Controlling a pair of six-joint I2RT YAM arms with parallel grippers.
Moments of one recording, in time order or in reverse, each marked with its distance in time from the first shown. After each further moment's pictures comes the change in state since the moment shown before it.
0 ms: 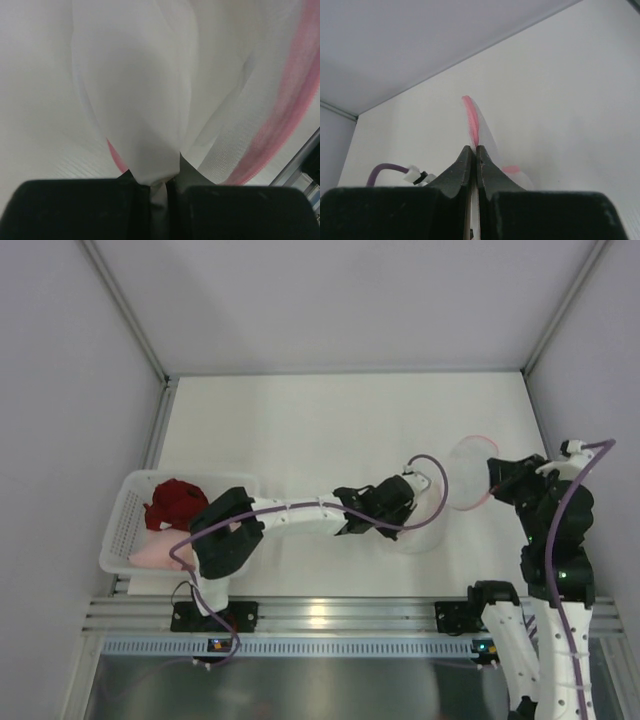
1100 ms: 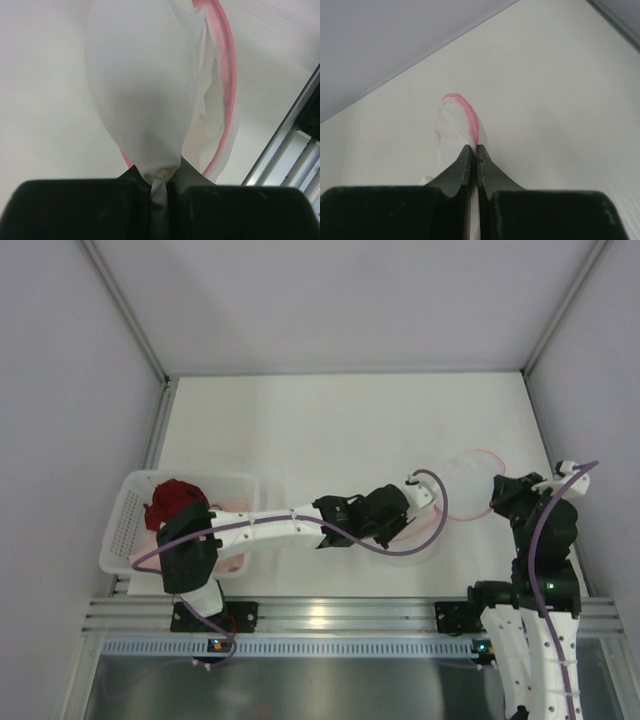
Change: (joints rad) left arm -0.086 -0.183 -0.043 -0.065 -0.084 0.192; right arm 0.000 -0.158 -0.154 -0.035 0.194 -0.027
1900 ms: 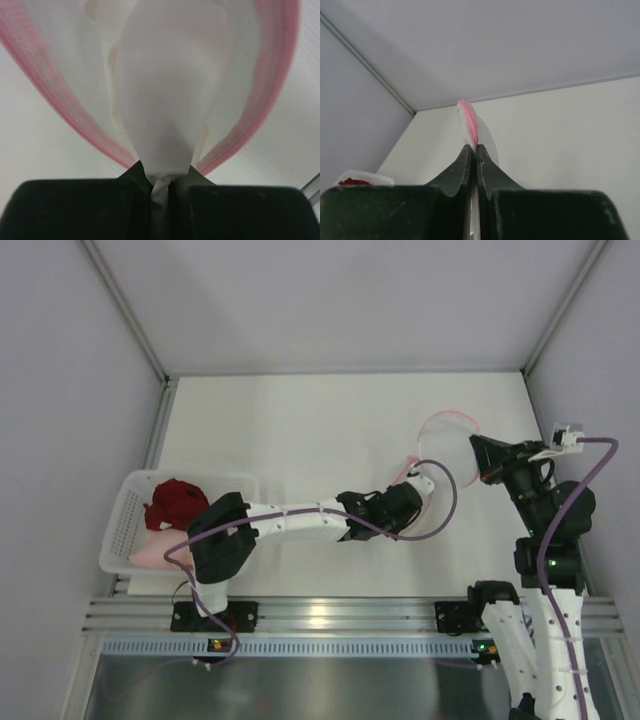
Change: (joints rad) left arm 0.018 0.161 0.090 -0.013 -0.137 -0.137; right arm 0.000 0.172 0.060 0.475 -0.473 0.029
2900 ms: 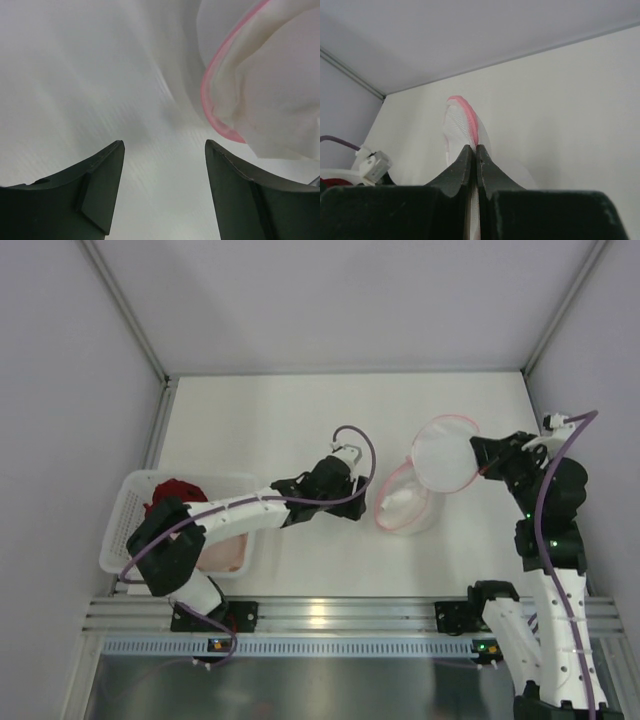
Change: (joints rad) left arm 0.312 -0.345 -0.393 0.133 0.161 -0.195; right arm 0.000 0.112 0.070 -0.177 0.079 -0.055
